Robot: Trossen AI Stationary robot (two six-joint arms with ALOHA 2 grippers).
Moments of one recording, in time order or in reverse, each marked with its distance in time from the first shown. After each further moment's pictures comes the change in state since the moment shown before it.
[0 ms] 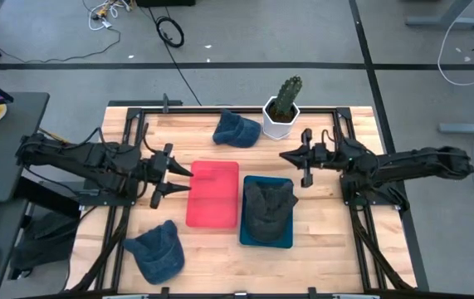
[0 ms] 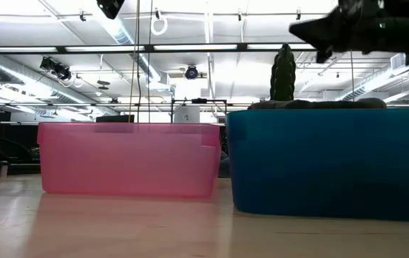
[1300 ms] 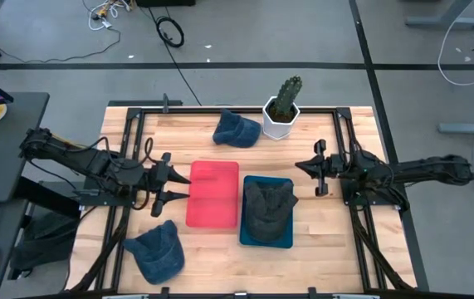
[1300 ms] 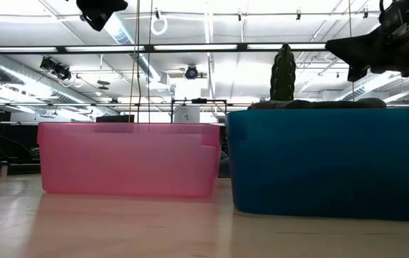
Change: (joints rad) left arm -0.144 0.000 -0.067 -0.042 -0.180 -0.093; right arm 0.060 -0.336 -0.288 0.019 0.063 0.004
